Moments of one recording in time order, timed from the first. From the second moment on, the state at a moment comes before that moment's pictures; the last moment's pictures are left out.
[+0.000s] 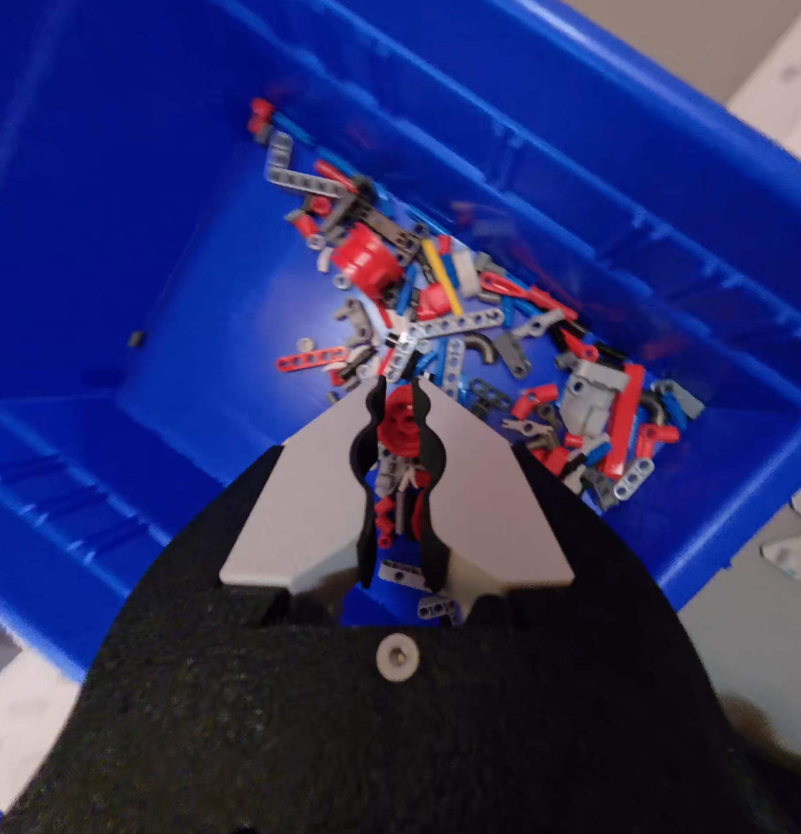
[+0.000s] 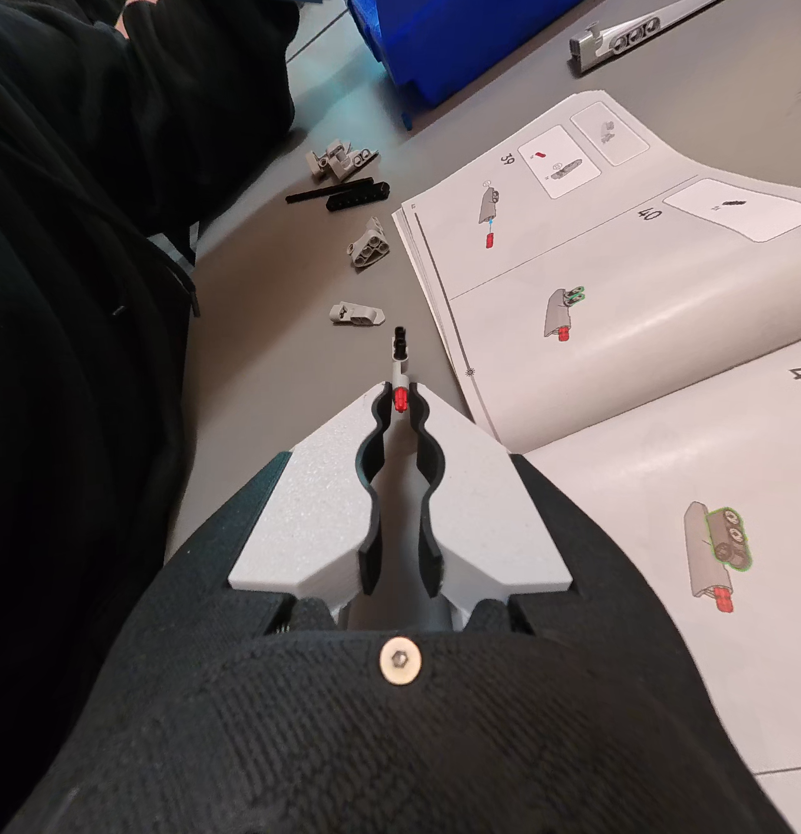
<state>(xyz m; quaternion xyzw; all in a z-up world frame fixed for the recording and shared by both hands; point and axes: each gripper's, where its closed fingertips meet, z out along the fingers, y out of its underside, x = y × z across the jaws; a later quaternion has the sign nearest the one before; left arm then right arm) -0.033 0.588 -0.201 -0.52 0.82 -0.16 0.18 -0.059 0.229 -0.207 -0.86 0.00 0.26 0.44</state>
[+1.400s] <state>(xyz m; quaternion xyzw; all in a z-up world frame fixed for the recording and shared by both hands) -0.027 0.554 -0.206 -0.46 0.86 -0.19 0.16 -0.061 0.230 -0.221 -0.89 -0.03 0.18 0.41</state>
